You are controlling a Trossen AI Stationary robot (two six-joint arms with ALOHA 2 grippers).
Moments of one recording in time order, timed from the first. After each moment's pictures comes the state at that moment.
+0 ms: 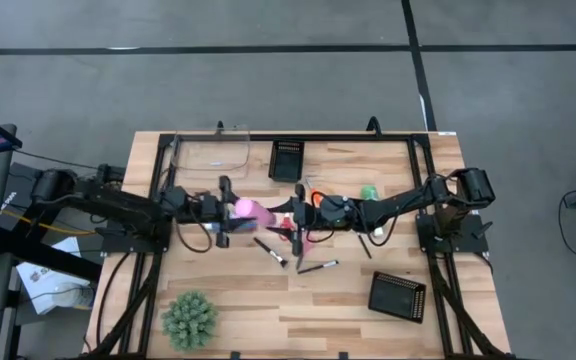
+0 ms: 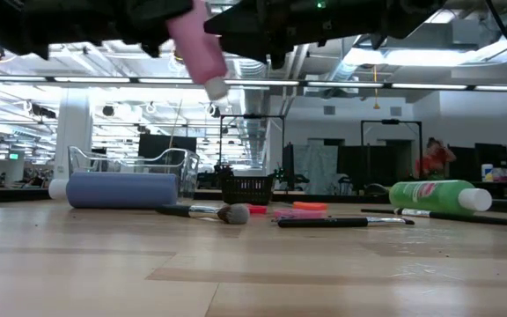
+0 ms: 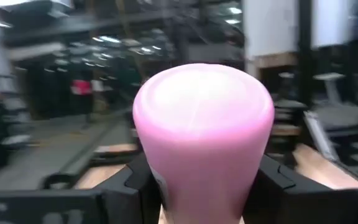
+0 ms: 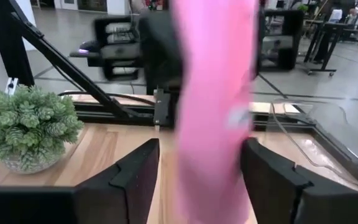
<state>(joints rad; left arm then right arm) -0.03 1.01 0.31 0.88 -0.14 0.16 0.15 1.73 0.99 0.60 0.14 -0.05</state>
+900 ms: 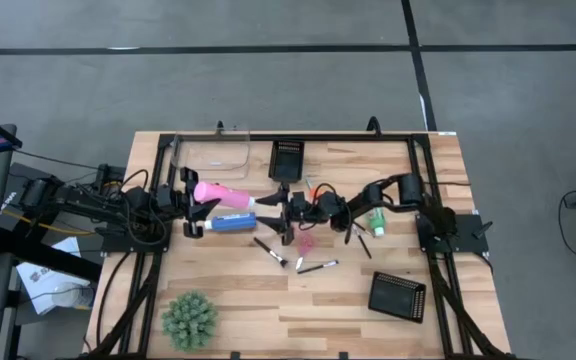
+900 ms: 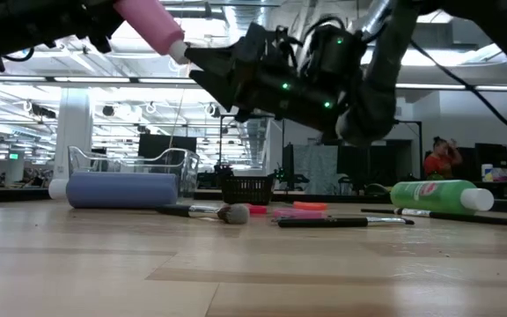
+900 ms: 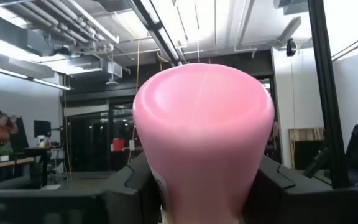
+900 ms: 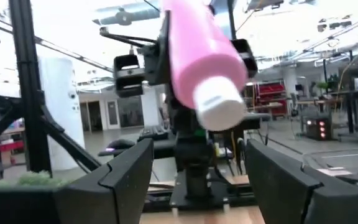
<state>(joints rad) -0.08 0.65 0.07 1.08 -0.24 0.18 -0.03 2.24 1.04 1.57 -0.09 0.18</state>
